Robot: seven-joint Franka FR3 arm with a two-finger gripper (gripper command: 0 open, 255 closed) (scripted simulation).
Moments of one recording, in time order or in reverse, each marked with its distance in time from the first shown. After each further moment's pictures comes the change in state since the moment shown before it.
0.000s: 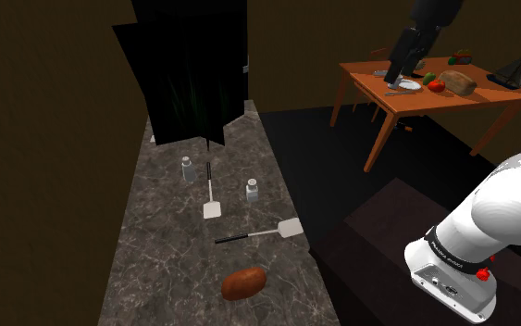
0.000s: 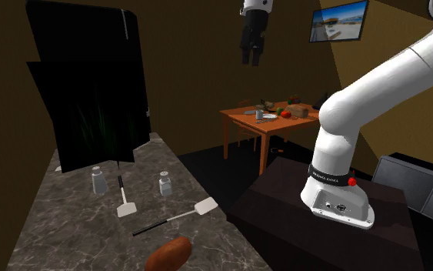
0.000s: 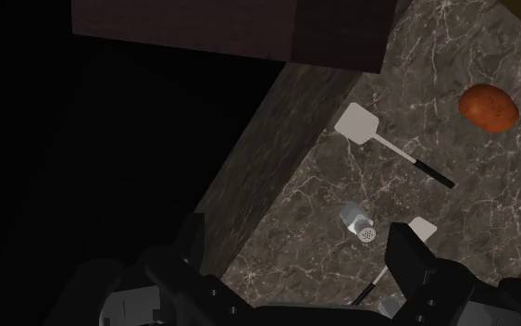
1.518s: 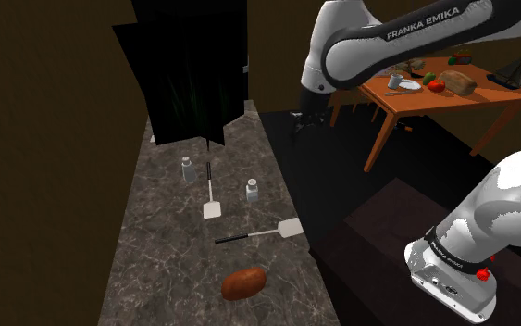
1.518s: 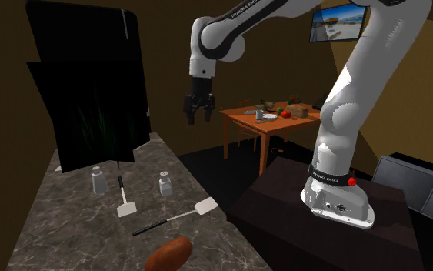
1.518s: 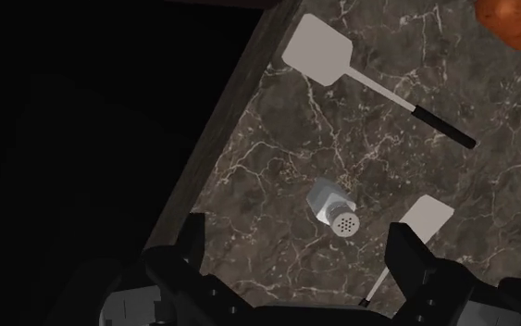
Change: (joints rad) arm 0.053 0.530 0.250 -0.108 0.117 0.640 0.229
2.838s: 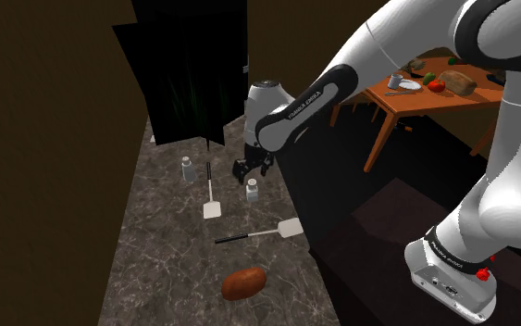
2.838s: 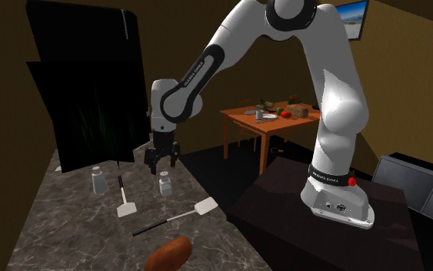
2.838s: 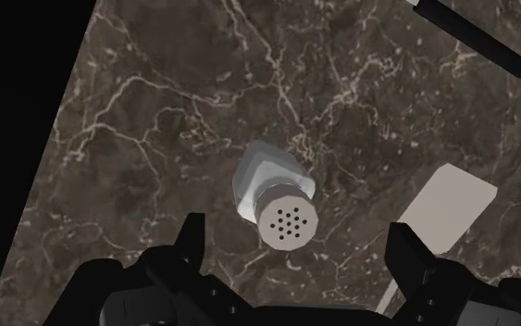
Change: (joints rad) arm 0.102 0.695 0.040 0.316 -0.201 0.365 0.281
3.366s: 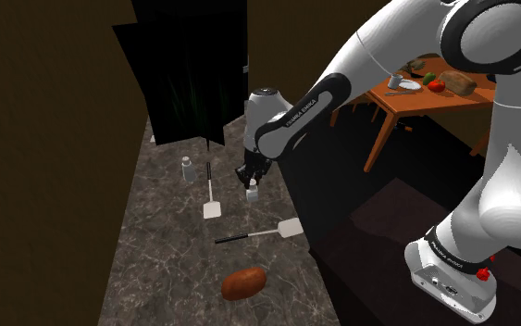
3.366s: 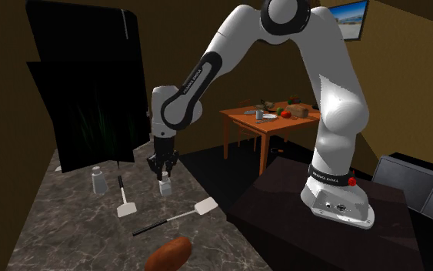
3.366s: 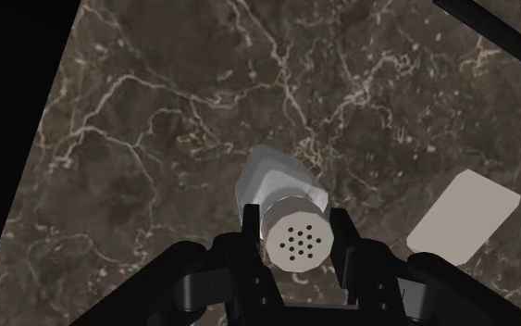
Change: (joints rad) arm 0.008 0.050 -0.012 0.007 -0.015 0.043 0.004
